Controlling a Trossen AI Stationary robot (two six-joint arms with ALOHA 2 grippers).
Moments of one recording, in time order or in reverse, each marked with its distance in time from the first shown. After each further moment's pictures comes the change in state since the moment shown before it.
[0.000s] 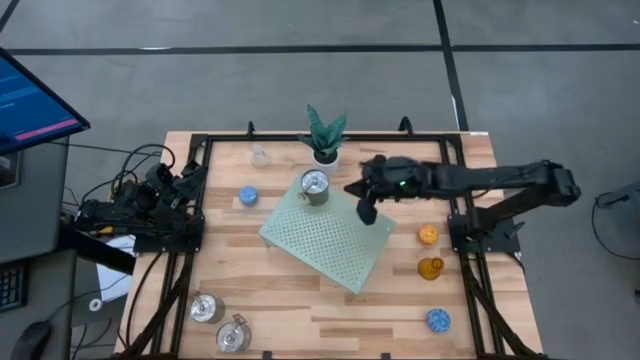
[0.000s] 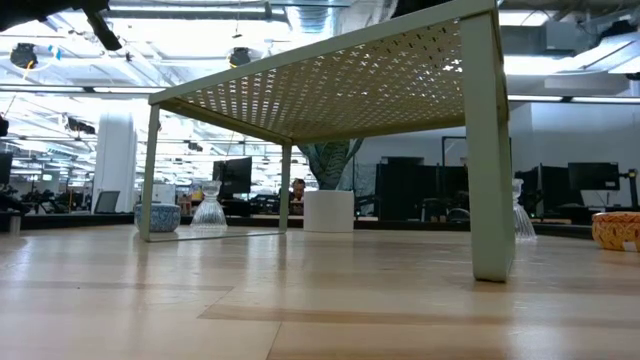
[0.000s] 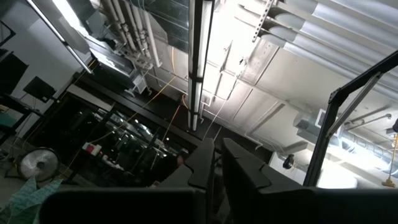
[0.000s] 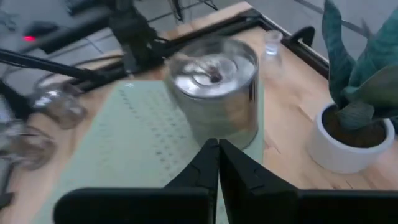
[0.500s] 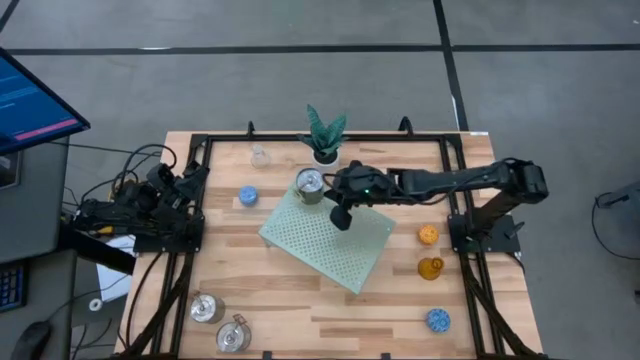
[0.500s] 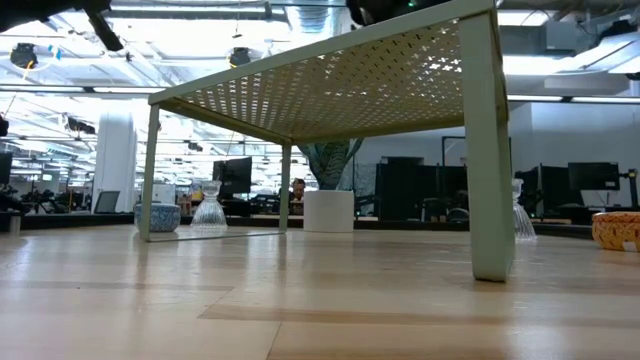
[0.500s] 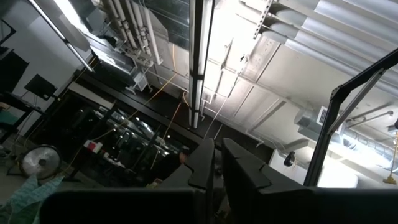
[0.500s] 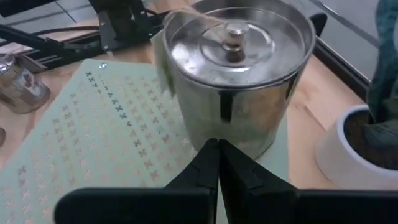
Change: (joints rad) left arm 0.000 0.025 0.000 0.011 0.002 0.000; right arm 0.006 0.259 0.127 0.044 0.023 -0.079
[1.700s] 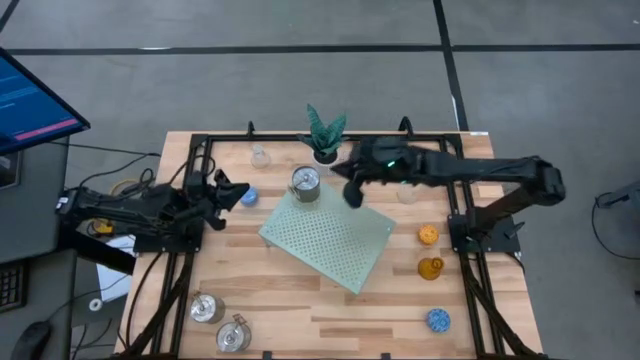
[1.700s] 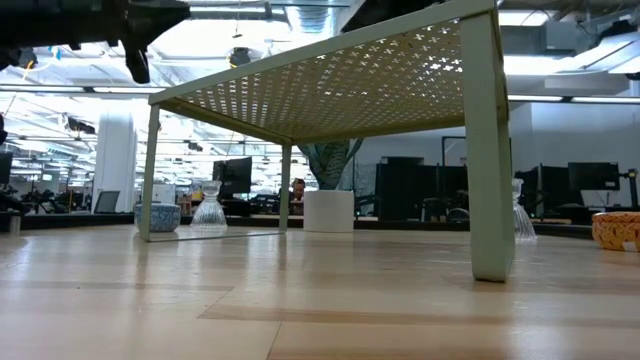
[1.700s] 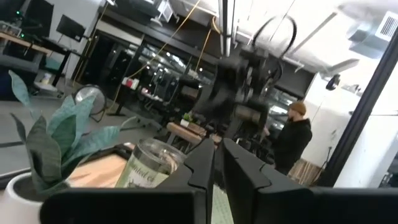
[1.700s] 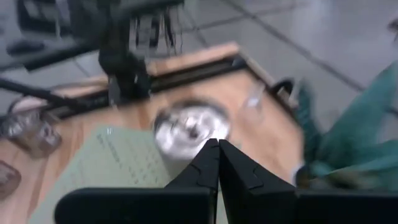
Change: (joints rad) left arm 0.000 0.373 0.000 0.005 0.002 0.000; right arm -0.098 -0.185 0.073 -0.055 -0.049 -0.097
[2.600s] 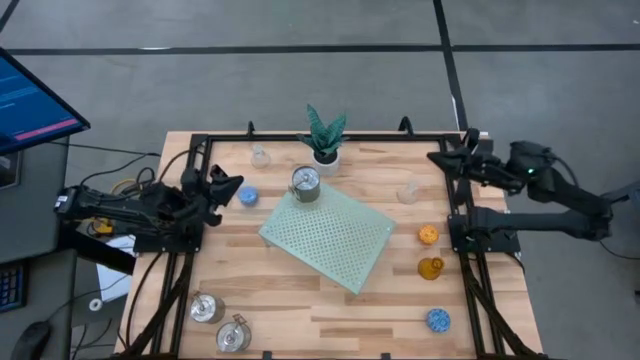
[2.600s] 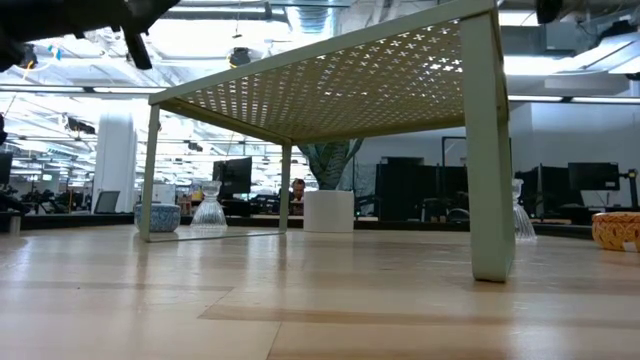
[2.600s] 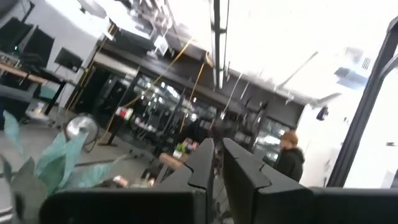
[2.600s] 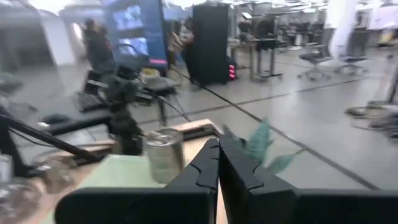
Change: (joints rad) left arm 0.000 0.032 0.000 0.206 -0.024 0.038; right arm -0.058 -0.943 -0.441 -0.102 -0.003 -0.073
